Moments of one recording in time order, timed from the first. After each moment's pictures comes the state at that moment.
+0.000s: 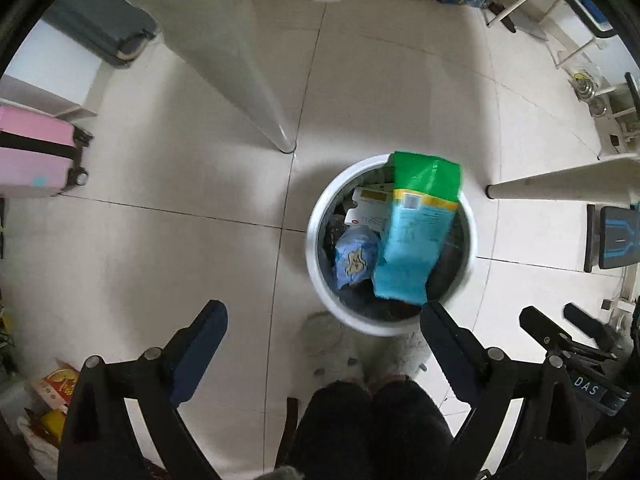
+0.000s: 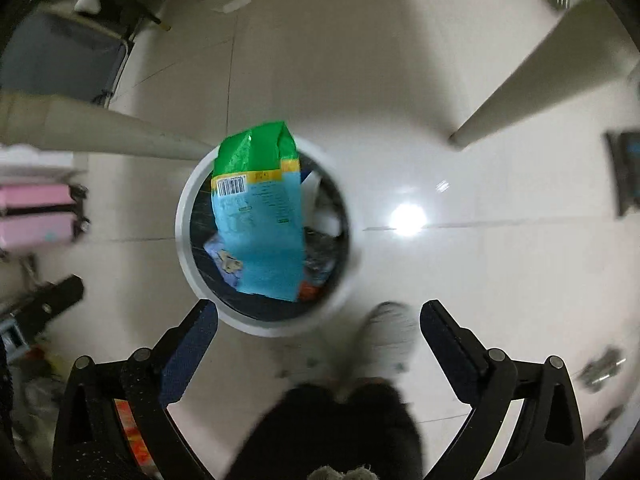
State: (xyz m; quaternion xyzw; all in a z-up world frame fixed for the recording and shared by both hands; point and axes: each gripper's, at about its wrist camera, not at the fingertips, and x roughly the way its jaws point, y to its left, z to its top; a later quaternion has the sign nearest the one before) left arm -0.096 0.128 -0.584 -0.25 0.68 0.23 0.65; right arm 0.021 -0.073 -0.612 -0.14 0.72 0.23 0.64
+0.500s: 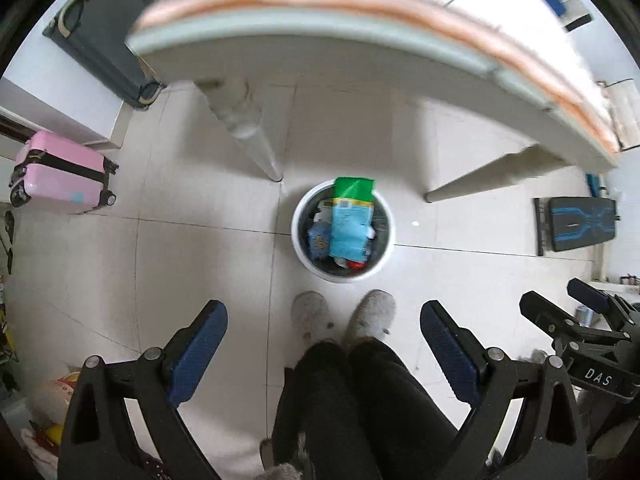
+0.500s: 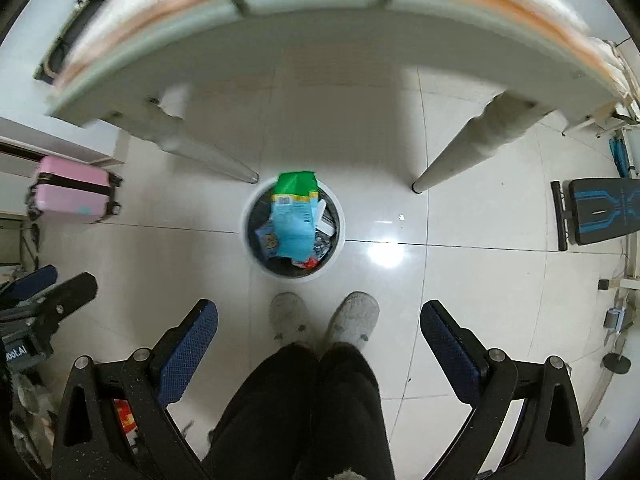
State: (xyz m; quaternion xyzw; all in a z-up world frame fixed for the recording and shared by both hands) left arm -0.129 0.075 -0.326 -0.24 0.64 0.21 0.70; right arm -0.011 -0.107 -0.319 -0.16 0.68 0.26 0.67
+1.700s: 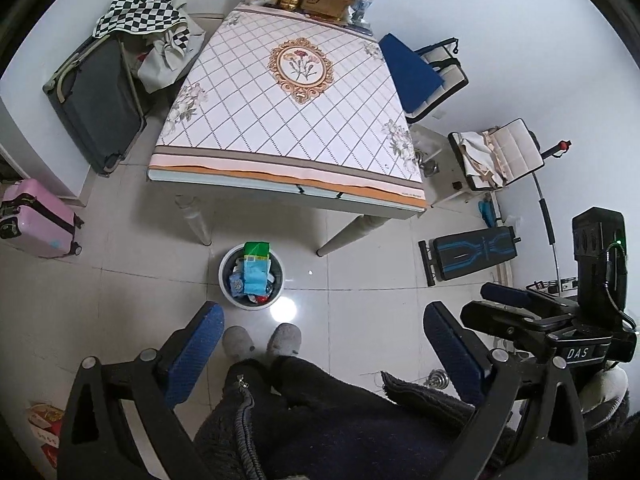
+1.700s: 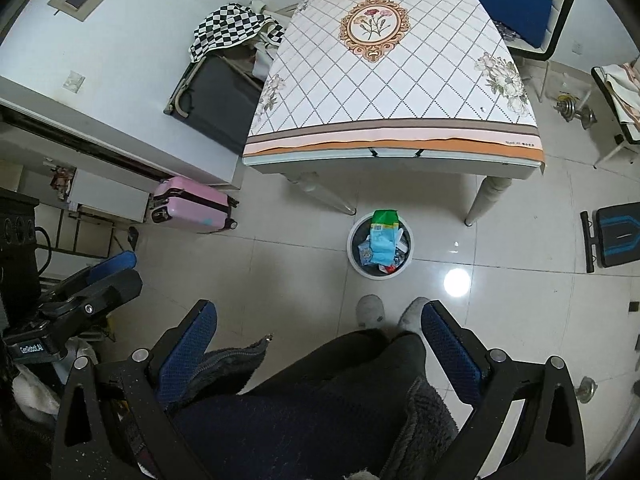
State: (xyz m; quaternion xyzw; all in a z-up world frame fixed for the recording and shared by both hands) left arm -0.165 0.012 -0.059 -0.29 0.52 0.12 0.80; right arm -0.055 -0.187 0.013 -0.06 0.64 0.39 0.66
